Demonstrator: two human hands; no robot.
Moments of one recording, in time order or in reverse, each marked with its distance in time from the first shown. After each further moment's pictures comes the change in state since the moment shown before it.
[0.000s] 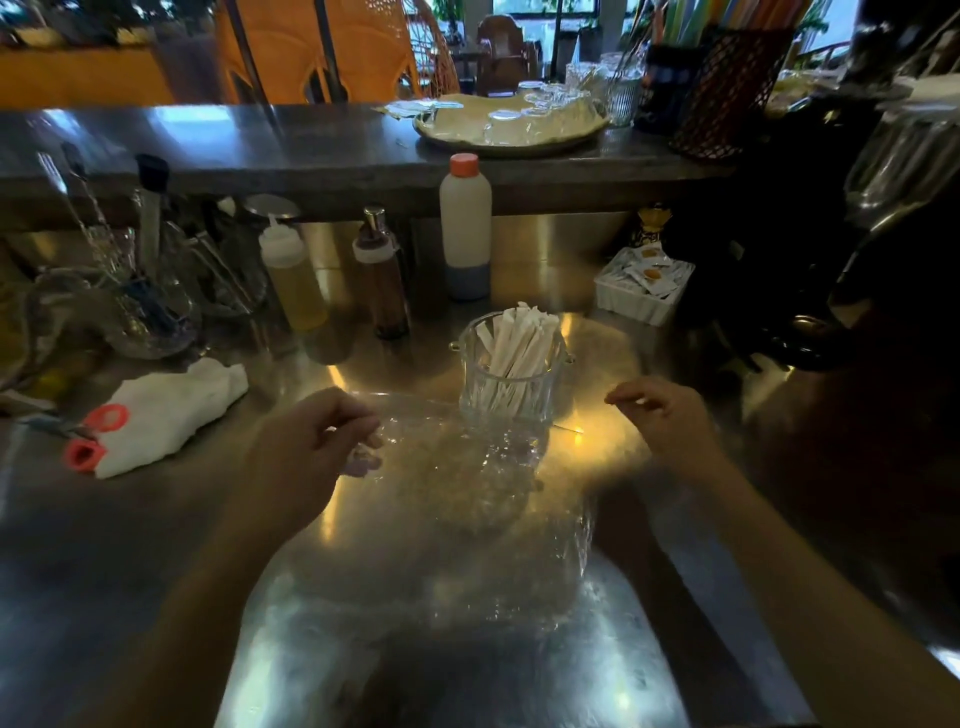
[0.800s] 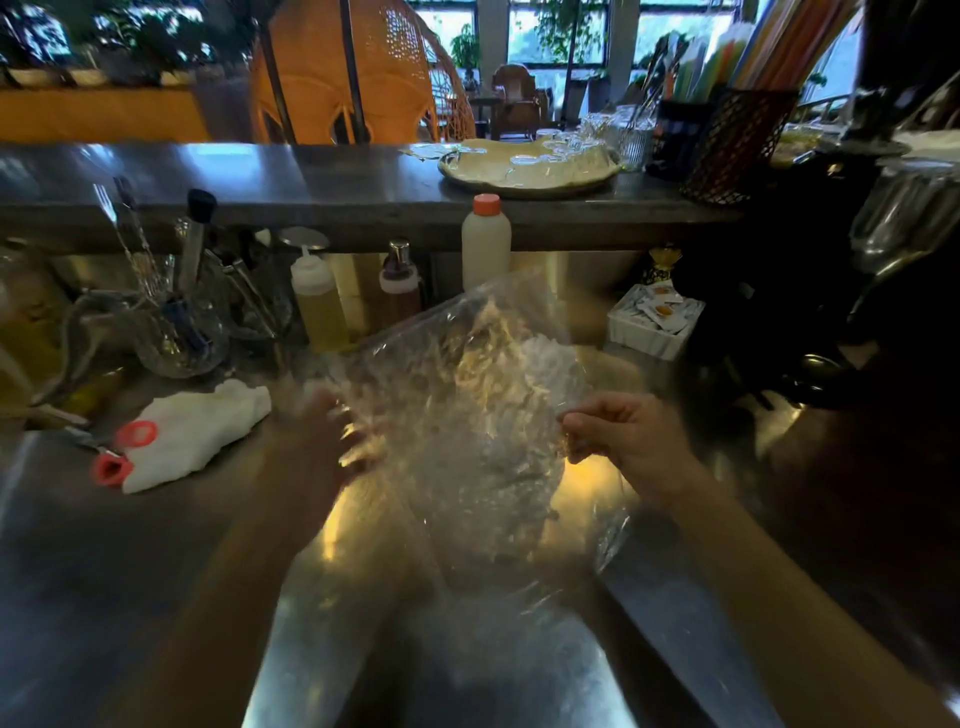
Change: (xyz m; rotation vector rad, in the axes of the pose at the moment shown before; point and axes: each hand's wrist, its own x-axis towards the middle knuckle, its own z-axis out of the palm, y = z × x) left_hand 0.011 -0.007 -0.017 -0.740 -0.062 -0.275; right_hand 0.005 -0.061 0.024 0.696 -0.312 0.119
